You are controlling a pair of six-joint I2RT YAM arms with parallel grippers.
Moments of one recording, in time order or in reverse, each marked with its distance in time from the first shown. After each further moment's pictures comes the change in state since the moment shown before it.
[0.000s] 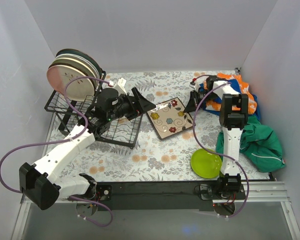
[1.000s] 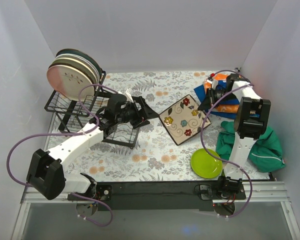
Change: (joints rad) left arm -0.001 0.116 -0.120 0.101 0.094 -0.102; right arm -0.157 -0.315 -0.279 0.024 -0.067 -0.165
